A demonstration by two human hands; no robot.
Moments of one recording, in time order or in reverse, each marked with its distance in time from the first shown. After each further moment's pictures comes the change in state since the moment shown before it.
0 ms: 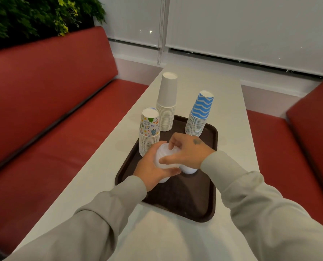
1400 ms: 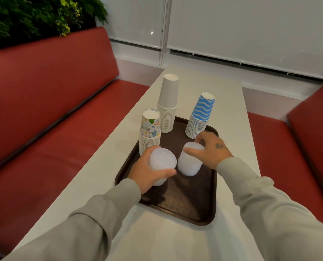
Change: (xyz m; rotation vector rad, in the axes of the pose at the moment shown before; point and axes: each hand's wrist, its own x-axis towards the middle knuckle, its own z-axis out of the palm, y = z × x) left_hand 0.003 -0.018 -0.006 0.047 0.081 -0.088; right_hand 0.017 0.071 -0.001 -0.021 0.311 0.147
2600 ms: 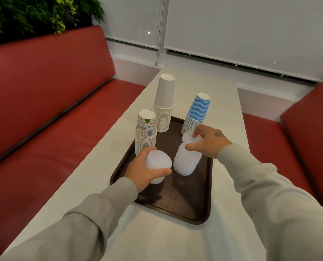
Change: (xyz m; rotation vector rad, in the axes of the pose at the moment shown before) left_hand 0.004 -0.005 0.002 -0.015 0.010 0.002; right_hand 0.010 -0.013 -0.031 -0.059 -0.132 0.053
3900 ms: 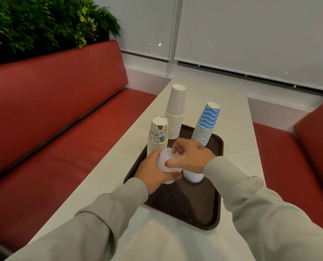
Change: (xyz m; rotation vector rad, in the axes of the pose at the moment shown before) left_hand -0.016 0.020 -0.012 -0.061 -0.017 0.082; right_hand -0.038 -0.068 0.025 0.075 -0.153 -0.255
